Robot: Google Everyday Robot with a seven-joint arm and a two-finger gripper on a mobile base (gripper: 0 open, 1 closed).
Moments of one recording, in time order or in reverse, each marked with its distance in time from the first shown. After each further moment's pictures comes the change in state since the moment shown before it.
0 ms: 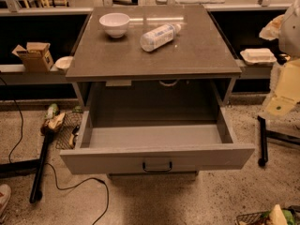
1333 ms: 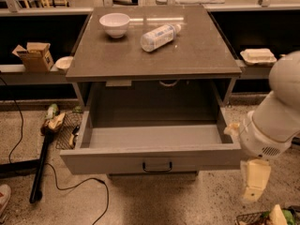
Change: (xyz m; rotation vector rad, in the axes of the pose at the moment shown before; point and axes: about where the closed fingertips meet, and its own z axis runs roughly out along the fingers) arm 0.056 0.115 0.185 -0.349 0.005 -0.110
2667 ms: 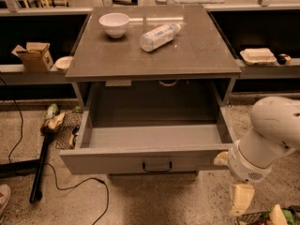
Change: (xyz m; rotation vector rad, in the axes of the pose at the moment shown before) arm 0.020 0.018 0.098 -0.104 -0.036 -0.028
